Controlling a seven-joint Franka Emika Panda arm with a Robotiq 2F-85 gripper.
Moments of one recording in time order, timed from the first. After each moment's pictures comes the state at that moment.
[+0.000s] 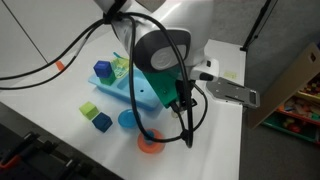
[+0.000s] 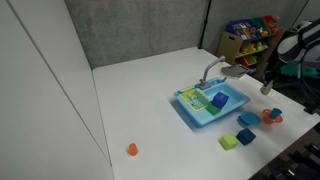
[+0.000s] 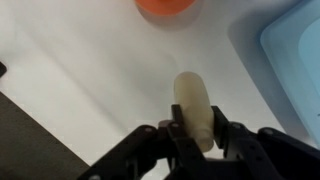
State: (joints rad) arm -0.34 0.52 -0.20 -2.08 0.19 2.64 0.03
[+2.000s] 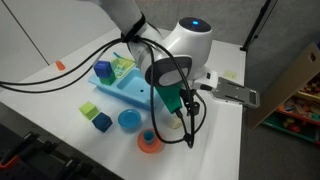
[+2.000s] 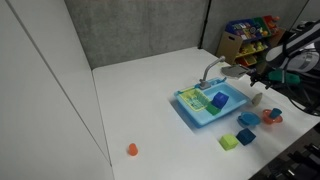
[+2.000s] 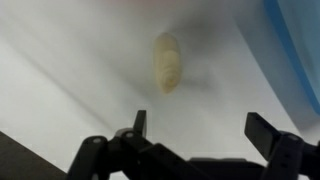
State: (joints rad) arm -0.43 0.70 -0.10 -1.94 0.25 2.75 0.00
